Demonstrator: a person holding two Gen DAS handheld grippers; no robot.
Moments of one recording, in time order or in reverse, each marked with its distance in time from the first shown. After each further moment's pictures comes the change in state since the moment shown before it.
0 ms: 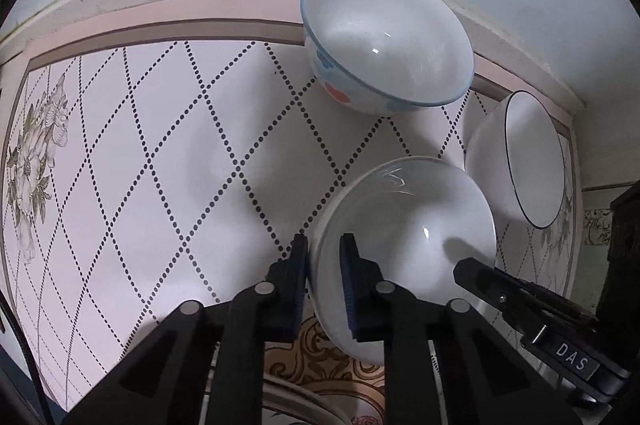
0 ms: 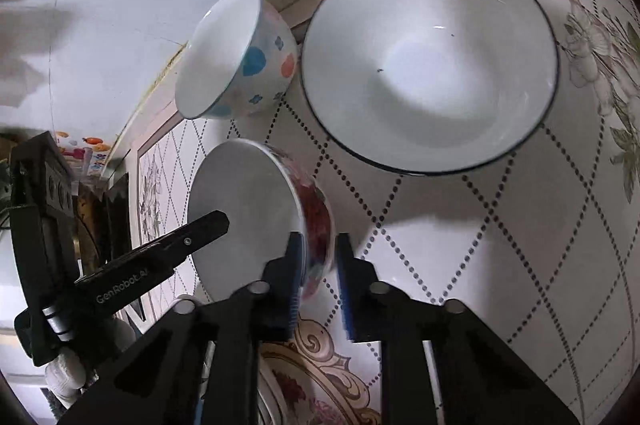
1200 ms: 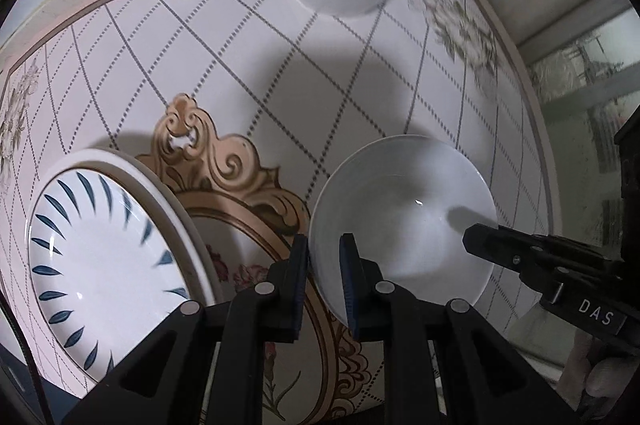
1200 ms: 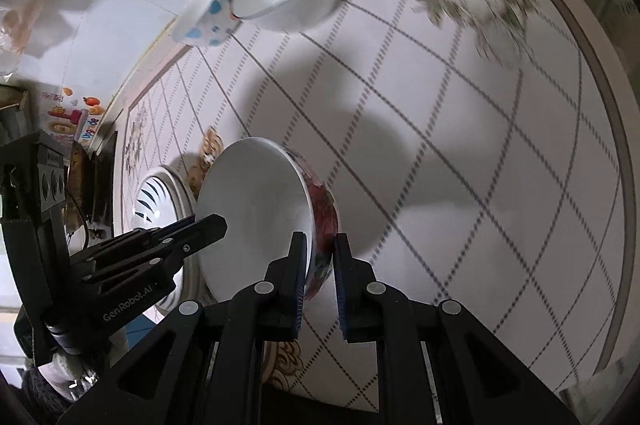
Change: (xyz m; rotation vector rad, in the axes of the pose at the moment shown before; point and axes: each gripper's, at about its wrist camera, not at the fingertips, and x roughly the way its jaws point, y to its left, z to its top) left arm -0.009 -0.106 -0.166 0.254 0.049 -0.035; right arm -0.110 -0.095 -0.156 0.021 -0.019 -0.074
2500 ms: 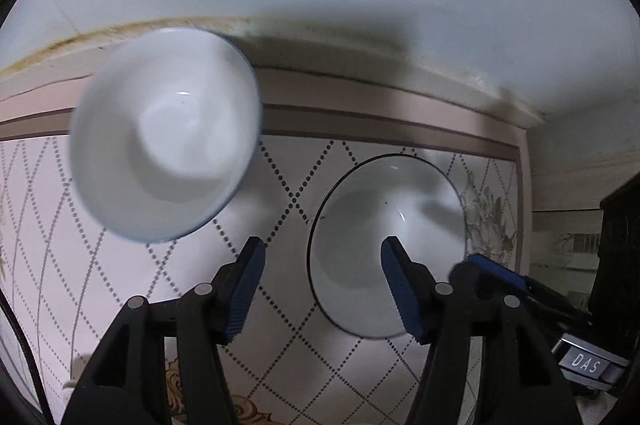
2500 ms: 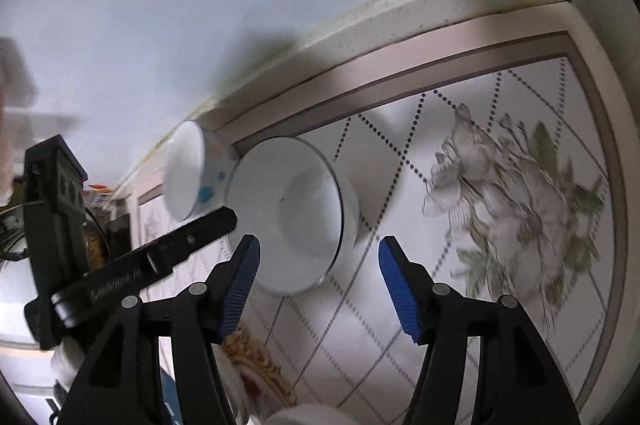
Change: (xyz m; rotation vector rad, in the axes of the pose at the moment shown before) left arm 0.025 0.050 0.233 -0.206 -0.013 -0.090; right arm 0.019 0.008 0.241 0.031 -0.011 0.053
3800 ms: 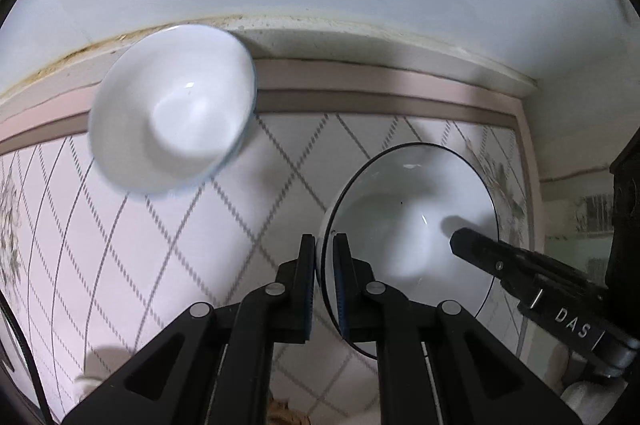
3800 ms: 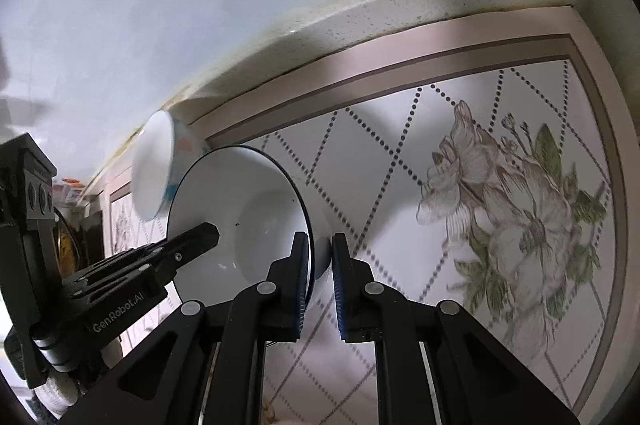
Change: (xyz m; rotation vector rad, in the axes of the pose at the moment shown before) left arm -0.022 -0.015 -0.045 0.096 -0.042 0.056; right arm 0.005 0.006 -0.024 -0.042 -0.049 -0.073
